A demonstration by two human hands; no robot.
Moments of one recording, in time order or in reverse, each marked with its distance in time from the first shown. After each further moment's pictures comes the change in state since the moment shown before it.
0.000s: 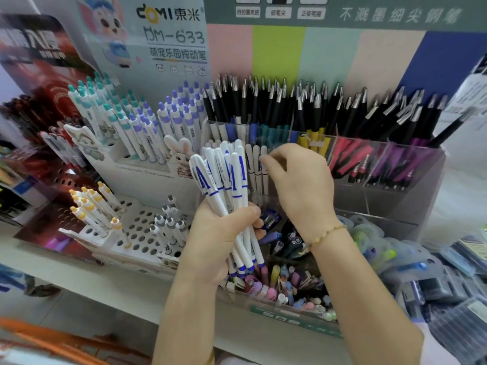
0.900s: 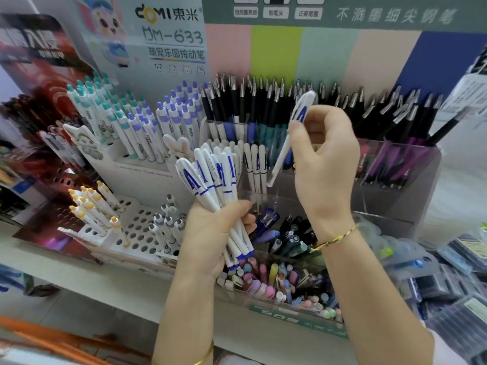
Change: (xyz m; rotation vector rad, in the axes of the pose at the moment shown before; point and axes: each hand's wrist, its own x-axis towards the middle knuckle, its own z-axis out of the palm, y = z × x) left_hand 0.009 -0.008 -0.005 0.036 0.127 0.026; right_hand 0.002 -0.004 -0.020 0.557 0.396 -0.055
